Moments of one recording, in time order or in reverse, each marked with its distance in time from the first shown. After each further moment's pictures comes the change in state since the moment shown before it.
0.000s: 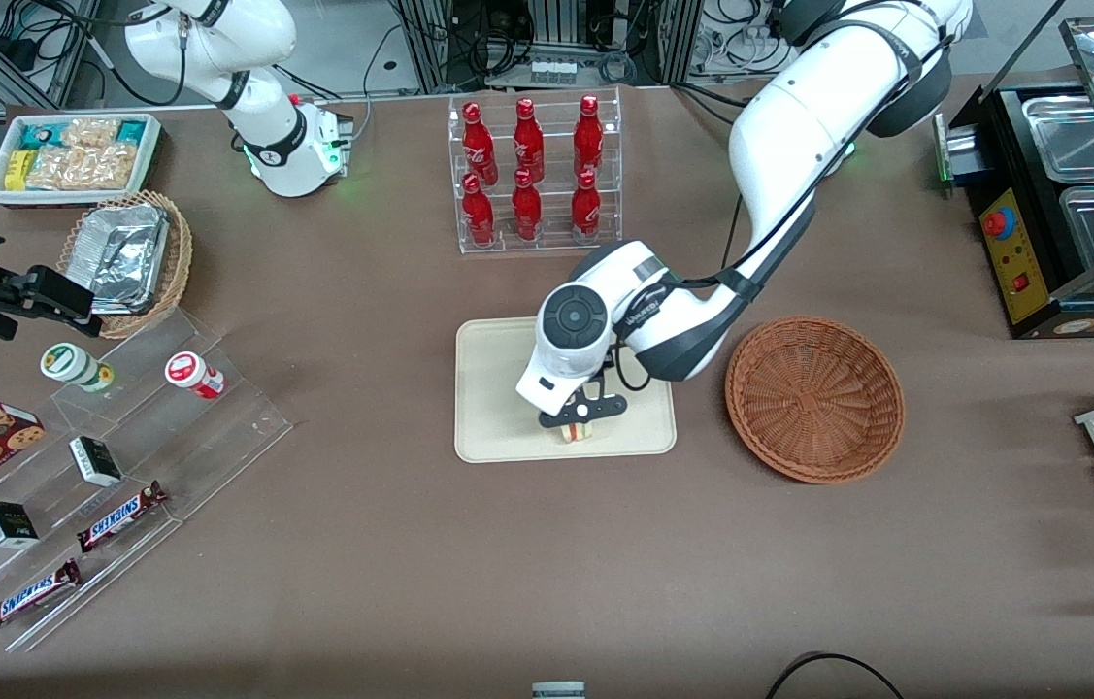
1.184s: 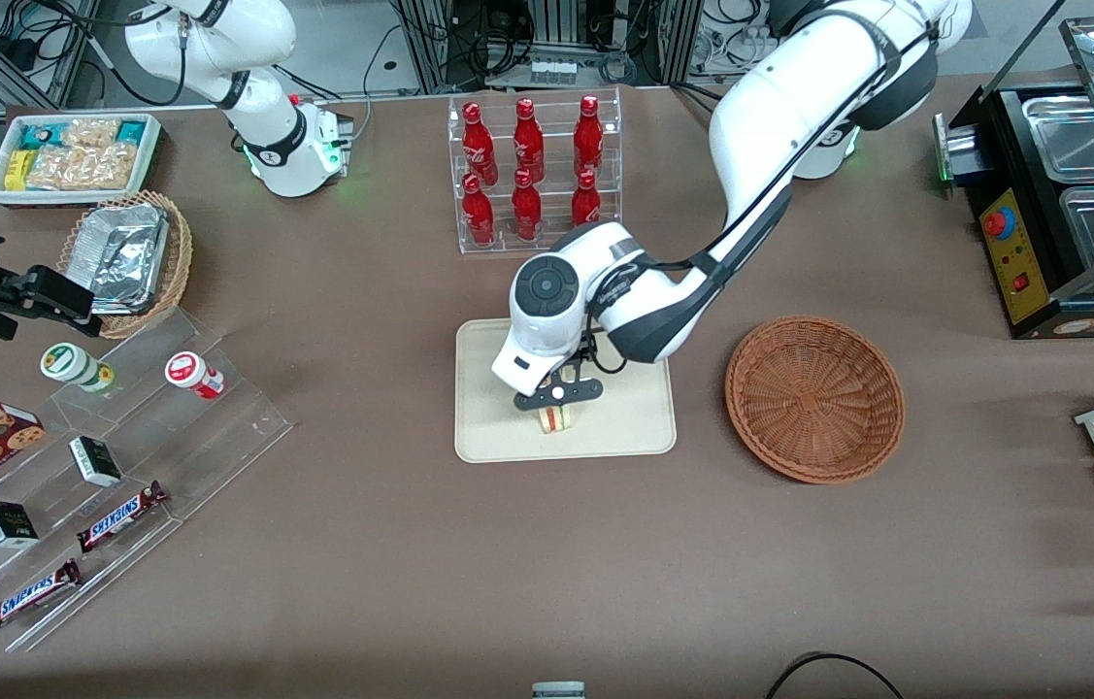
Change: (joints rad) arm -0.041 -0.044 0.013 -0.008 0.029 0.021 -0.039
